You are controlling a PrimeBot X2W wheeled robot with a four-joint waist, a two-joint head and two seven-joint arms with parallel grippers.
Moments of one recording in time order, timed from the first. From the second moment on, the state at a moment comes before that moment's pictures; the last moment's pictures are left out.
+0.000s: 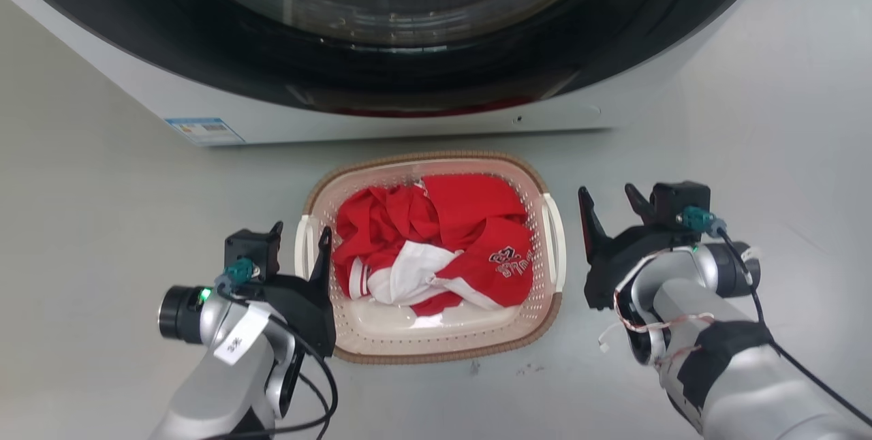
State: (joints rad) left arm -0.69 0.10 -0.62 0.98 -0.63 0.05 -0.25; right arm -0.85 -0.12 0.88 1.03 0.86 -0.12 -0.25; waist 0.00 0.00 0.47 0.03
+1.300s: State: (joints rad) left arm 0.08 0.17 -0.26 0.24 -0.34 0.12 -0.25; right arm -0.08 -0.14 0.38 0.38 0.39 -0.13 -0.25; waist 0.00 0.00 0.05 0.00
